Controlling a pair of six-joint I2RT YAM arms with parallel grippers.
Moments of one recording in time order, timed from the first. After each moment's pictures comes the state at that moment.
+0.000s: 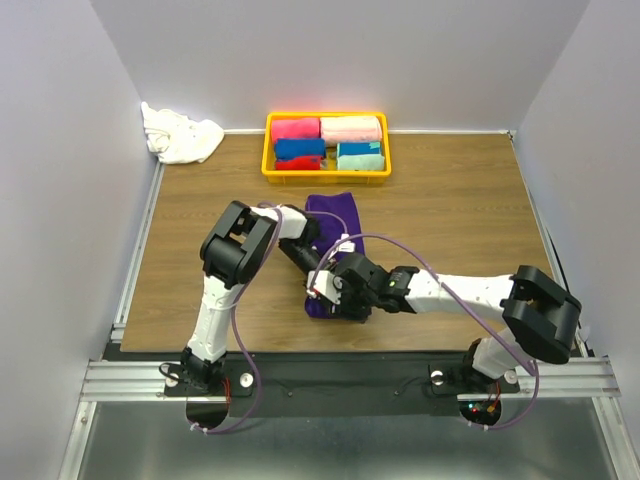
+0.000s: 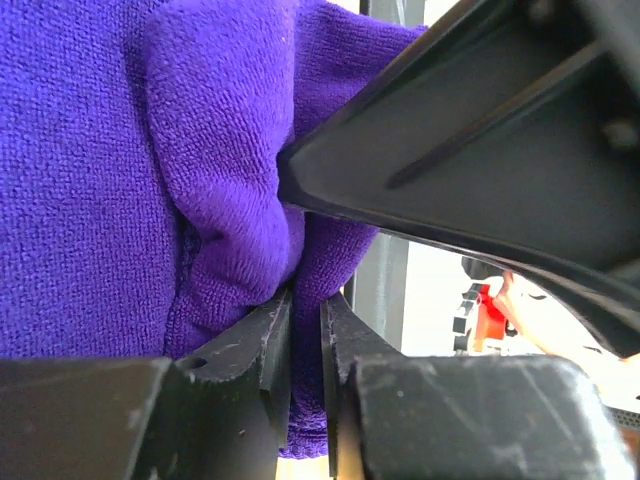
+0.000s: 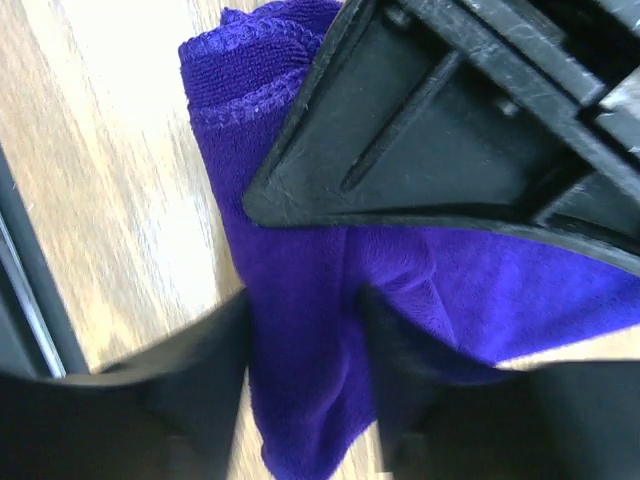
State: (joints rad) left arm -0.58 2.21 1.35 -1.10 1.18 0.74; right arm 1.04 1.49 0.83 -0.30 -0.11 -0.39
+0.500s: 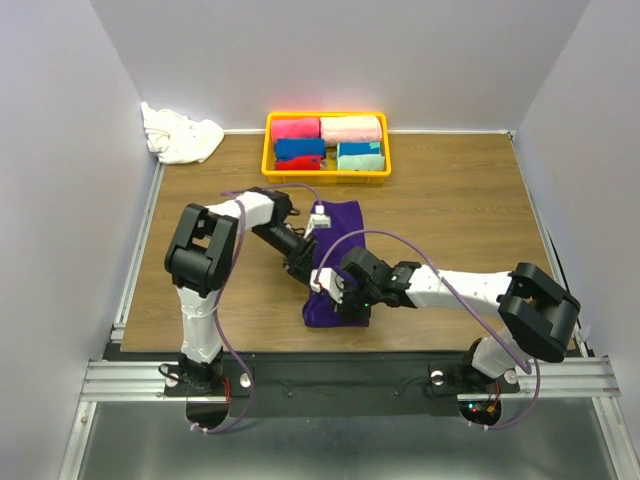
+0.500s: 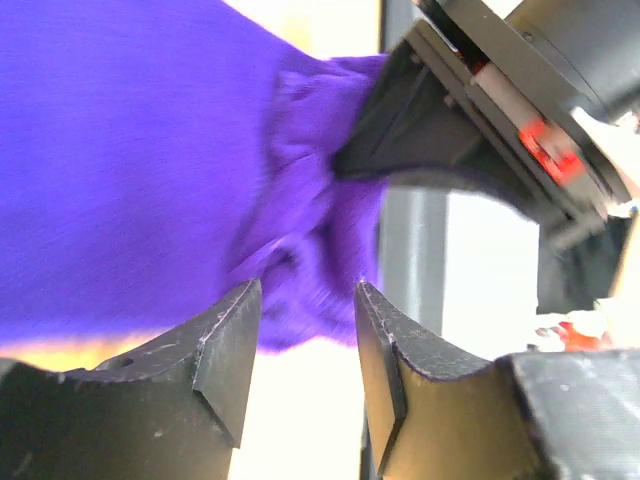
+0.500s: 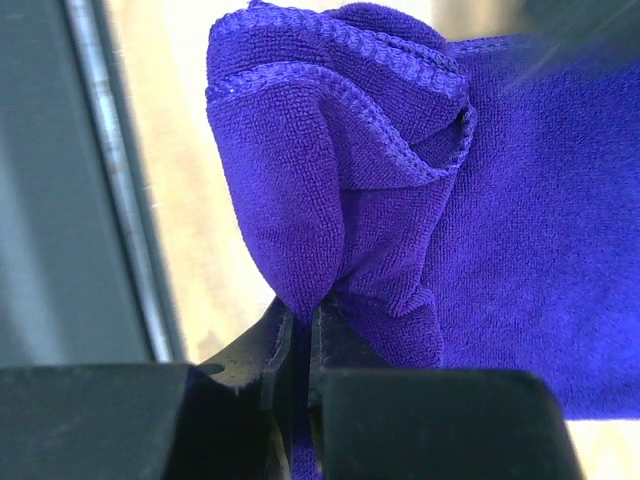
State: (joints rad) left arm -0.44 2.02 1.31 -1.10 1.13 0.82; right arm 0.99 1.51 0.82 -0.28 -0.35 -0.31
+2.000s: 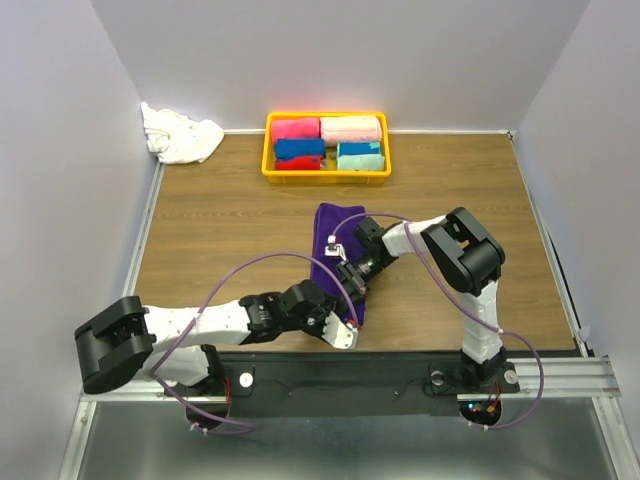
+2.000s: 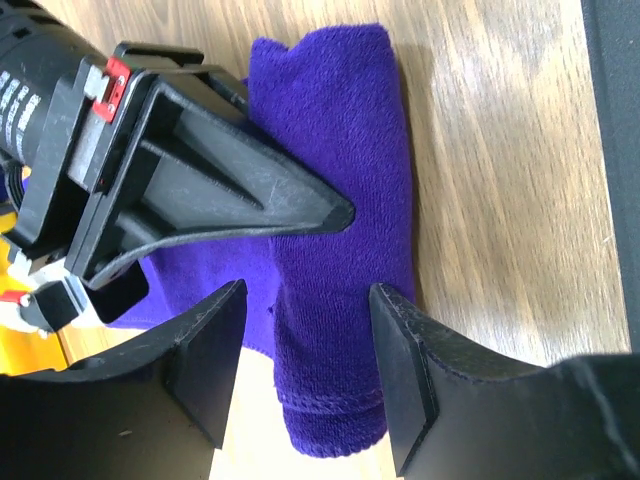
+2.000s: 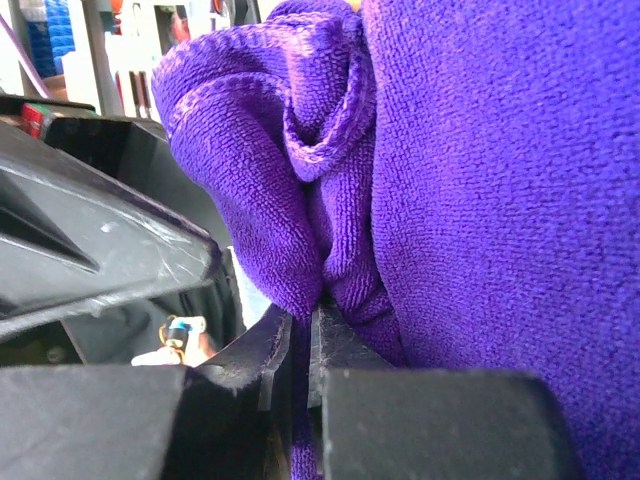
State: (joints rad) left arm -1.15 1.19 0.48 -0.02 0.01 0.89; right arm 0.60 2.08 1.11 -0.50 -1.25 -0.05
